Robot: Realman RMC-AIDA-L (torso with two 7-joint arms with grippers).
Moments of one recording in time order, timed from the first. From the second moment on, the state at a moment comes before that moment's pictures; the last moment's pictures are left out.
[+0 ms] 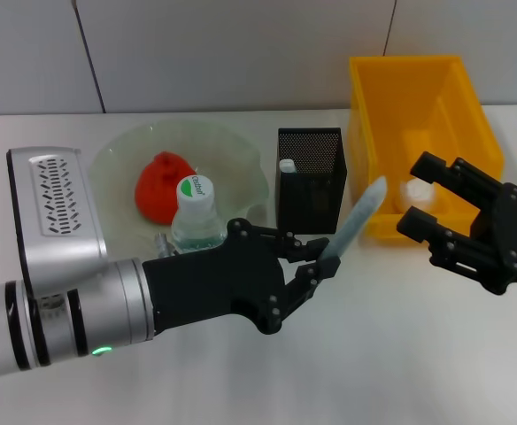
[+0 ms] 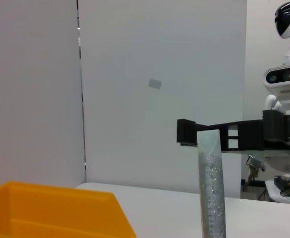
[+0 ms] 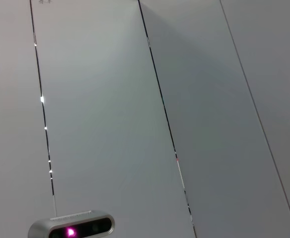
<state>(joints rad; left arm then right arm) -0.17 -2.07 1.69 1.17 1.31 1.11 -1.30 0.40 2.08 2.48 0.42 1.60 -1.89 1.05</state>
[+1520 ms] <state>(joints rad) -0.20 -2.07 1.69 1.16 1.29 1.13 -1.30 0.45 2.09 2.45 0.35 1.60 -1.87 1.04</state>
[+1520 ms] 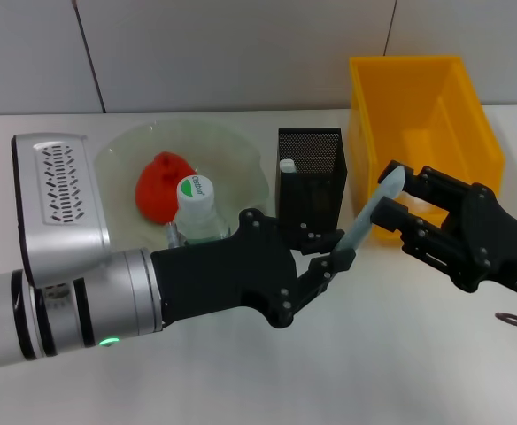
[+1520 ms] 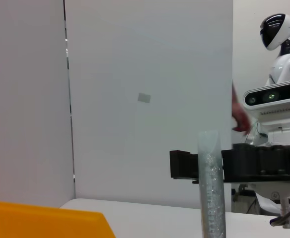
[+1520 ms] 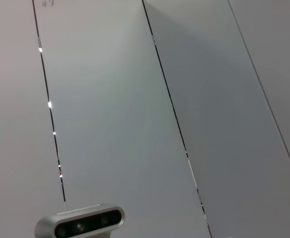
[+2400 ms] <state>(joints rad) -0.21 -2.07 1.69 1.16 1.29 1.12 -1.30 0.46 2.09 2.45 0.34 1.60 -1.84 1.04</state>
